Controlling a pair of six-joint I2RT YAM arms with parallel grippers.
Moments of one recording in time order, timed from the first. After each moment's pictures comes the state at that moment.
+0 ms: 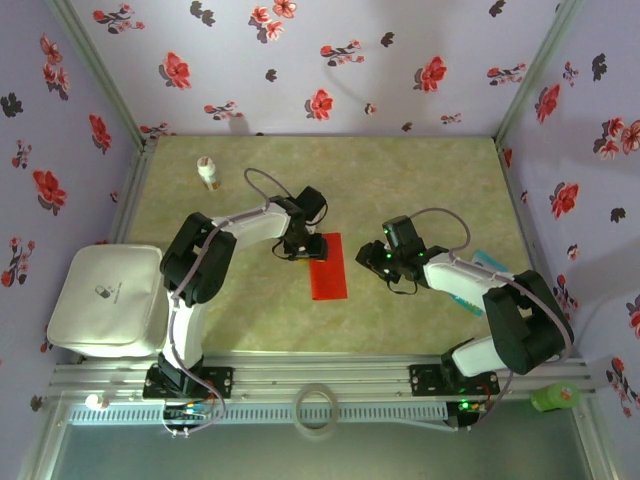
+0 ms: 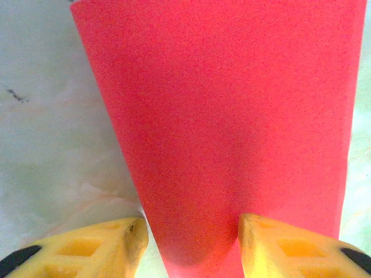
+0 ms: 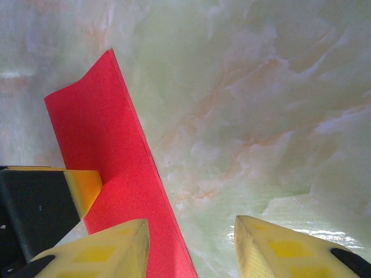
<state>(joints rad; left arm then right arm) -0.70 2.05 1.44 -0.73 0.16 -0.56 0.50 1.42 0.65 -0.16 -0.25 0.98</state>
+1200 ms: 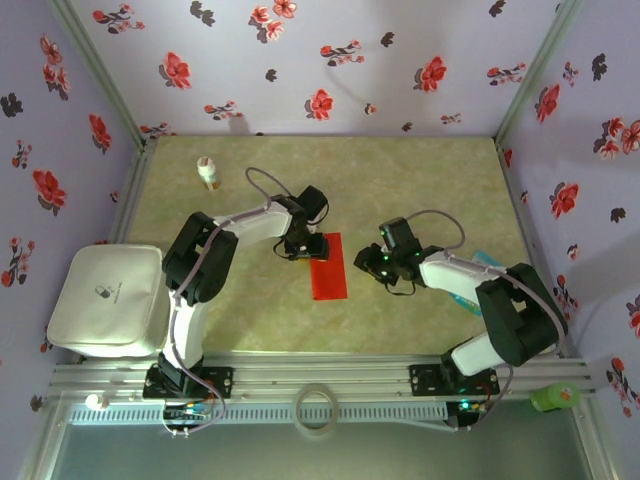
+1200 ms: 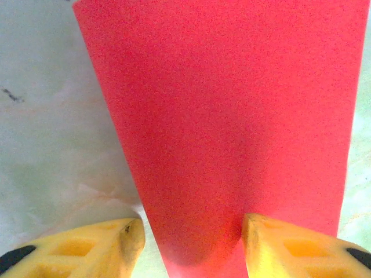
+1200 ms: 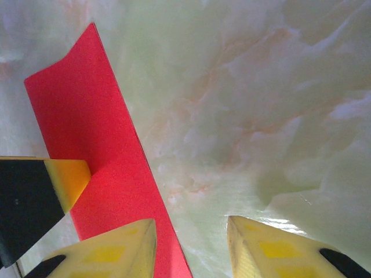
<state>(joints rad) -0.70 2.07 1.46 -0.75 0.16 -0.57 0.51 1.47 0.66 -0.15 -0.29 0.97</state>
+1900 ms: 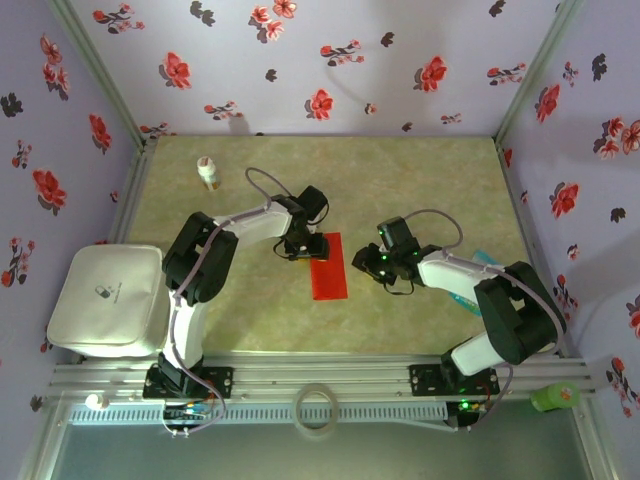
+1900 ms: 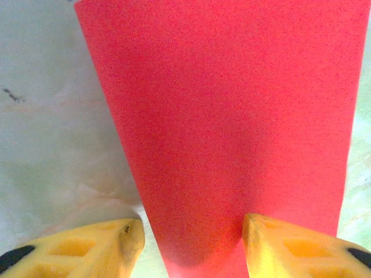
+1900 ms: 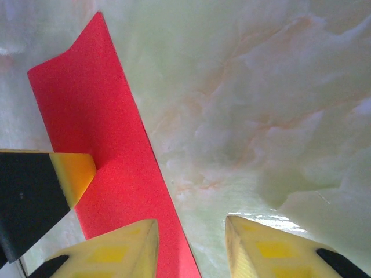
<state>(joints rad) -0.70 2.07 1.46 -0.75 0.16 -0.57 0.52 1.49 0.67 -0.15 -0.30 0.97</state>
